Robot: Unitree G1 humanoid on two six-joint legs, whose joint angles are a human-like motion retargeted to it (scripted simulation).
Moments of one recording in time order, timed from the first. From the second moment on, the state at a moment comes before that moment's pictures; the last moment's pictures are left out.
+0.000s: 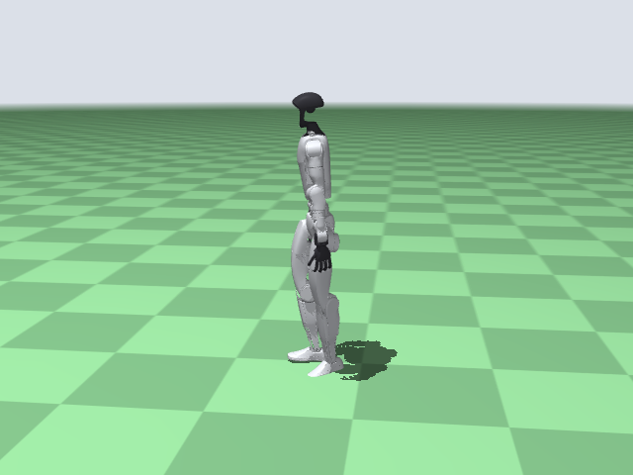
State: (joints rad) left arm 0.00 0.20 0.30 1.54 0.03 0.05 -0.18; right arm 0.03 -0.15 0.01 1.38 -0.27 0.05 0.19; waist -0.27 0.03 0.02; left_leg -0.05 0.02 0.35 0.05 -0.04 0.10; right_leg -0.17 0.02 -0.24 0.20 -0.19 -0.12
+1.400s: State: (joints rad) left arm 0.07 0.10 0.45 1.55 -0.03 0.02 -0.18; right arm 0.02 -0.16 0.06 1.65 -0.29 0.15 0.15; waist -0.22 0.02 -0.07; left_leg -0.05 -0.11 0.20 0.00 0.01 0.15; right_leg -0.05 0.04 -0.23 0.05 -0.07 -0.06
